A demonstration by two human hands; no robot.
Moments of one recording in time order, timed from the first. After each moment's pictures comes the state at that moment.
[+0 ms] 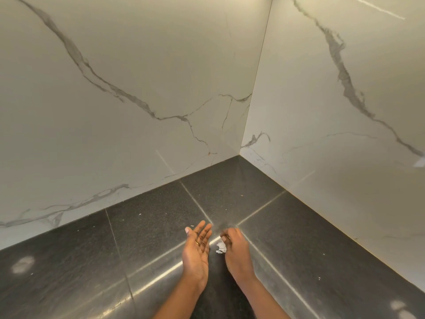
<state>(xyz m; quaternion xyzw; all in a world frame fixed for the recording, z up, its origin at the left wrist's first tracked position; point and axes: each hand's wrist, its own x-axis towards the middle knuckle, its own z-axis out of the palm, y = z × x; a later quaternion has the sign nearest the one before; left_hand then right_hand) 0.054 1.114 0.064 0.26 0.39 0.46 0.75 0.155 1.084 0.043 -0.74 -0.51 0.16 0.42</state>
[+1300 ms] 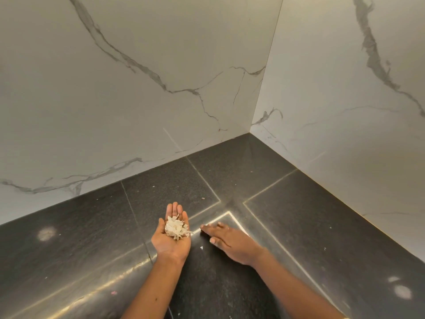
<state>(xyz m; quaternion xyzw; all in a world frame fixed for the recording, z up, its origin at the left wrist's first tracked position) -0.022 1.116 0.061 -0.11 0.25 0.57 0.77 0.148 1.060 0.044 -0.58 -0.75 0.29 0.09</state>
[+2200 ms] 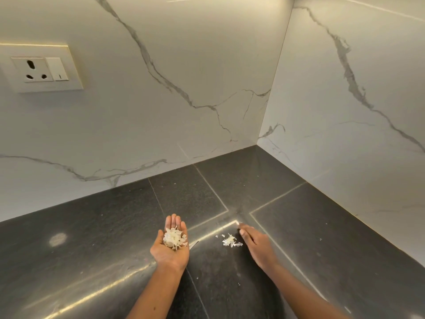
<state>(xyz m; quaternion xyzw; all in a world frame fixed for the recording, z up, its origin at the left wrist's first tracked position) -0.088 1.040 0.086 -0.15 0.23 0.60 0.75 0.132 0.985 0.056 -0.72 -0.59 0.23 0.29</state>
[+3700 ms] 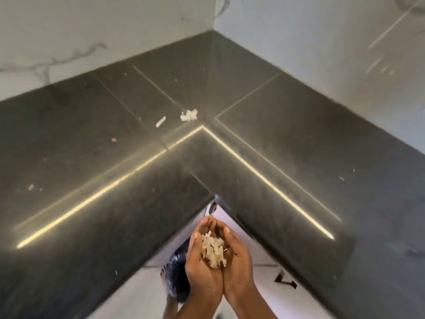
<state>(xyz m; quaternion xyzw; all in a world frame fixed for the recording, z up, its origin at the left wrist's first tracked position) -0.106 0.721 -0.001 0.01 0.35 0.46 0.82 -0.065 0.698 0.008 -0.41 0.12 0.54 0.73</state>
